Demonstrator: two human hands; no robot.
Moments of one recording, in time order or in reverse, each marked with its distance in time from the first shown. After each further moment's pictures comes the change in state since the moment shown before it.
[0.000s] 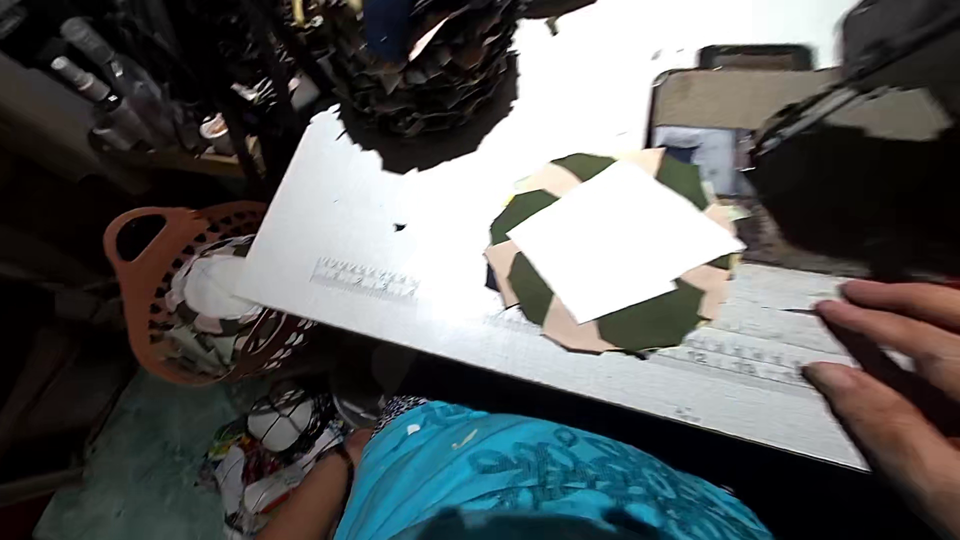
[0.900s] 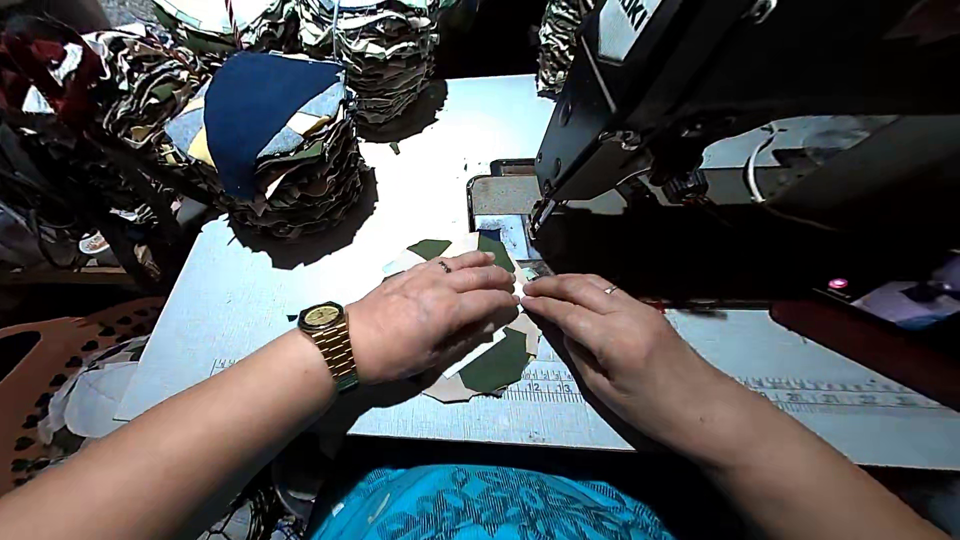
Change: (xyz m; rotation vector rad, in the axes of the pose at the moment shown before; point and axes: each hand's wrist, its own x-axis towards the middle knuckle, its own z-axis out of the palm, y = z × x) left_hand -0.125 0.271 -0.183 0.674 0.643 1.779; right_hand 0.074 -0.026 0.015 -0.035 0.053 -0.338
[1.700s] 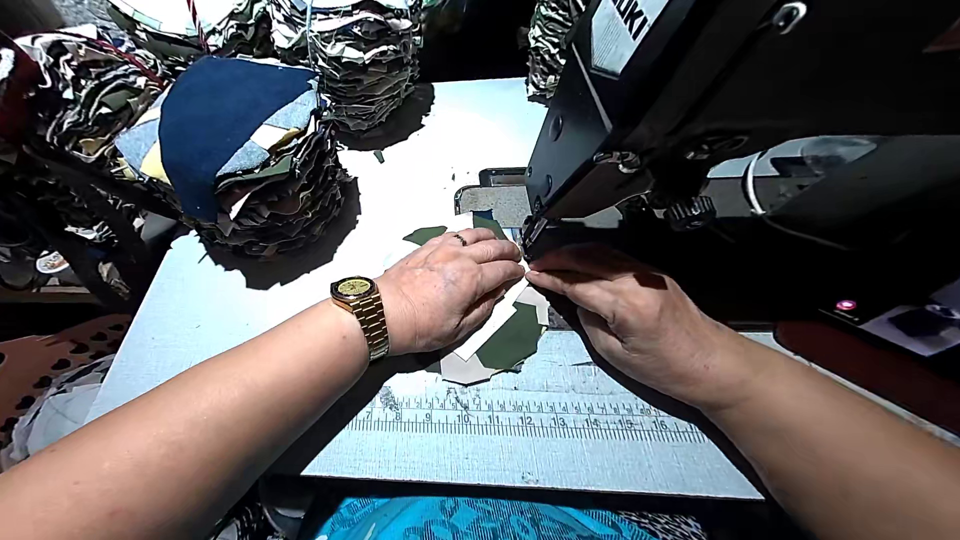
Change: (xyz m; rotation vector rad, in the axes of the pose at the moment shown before) left_hand 0.051 -0.038 0.011 0.051 0.000 0.010; right_hand 0.020 0.060 -0.006 -0.006 -0.002 -0.073
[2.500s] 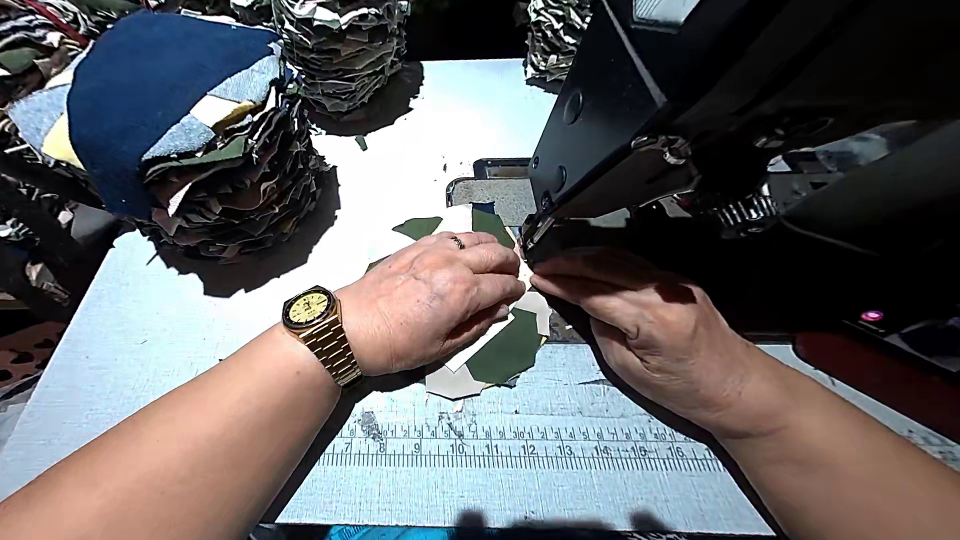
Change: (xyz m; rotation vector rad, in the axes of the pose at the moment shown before) left_hand -0.003 -0.005 -0.003 -0.012 0.036 0.083; right_hand -0.002 0.002 0.002 -0.001 0.052 0.011
